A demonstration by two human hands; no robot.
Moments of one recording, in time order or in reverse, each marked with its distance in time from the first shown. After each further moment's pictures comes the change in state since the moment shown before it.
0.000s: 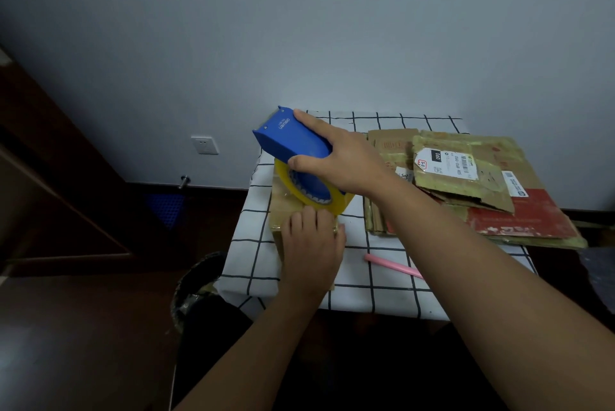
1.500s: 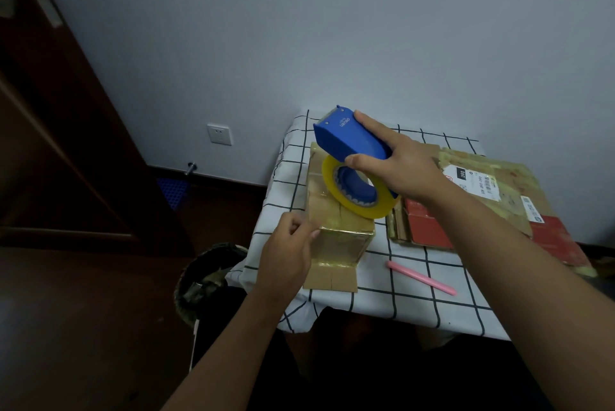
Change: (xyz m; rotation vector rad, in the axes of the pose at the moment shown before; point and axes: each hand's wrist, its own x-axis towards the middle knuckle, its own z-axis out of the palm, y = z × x) left_hand -0.017 -0.088 -0.040 -0.484 -0.139 -0.122; right_hand 0.000 -0.004 0.001 0.035 0.034 0.075
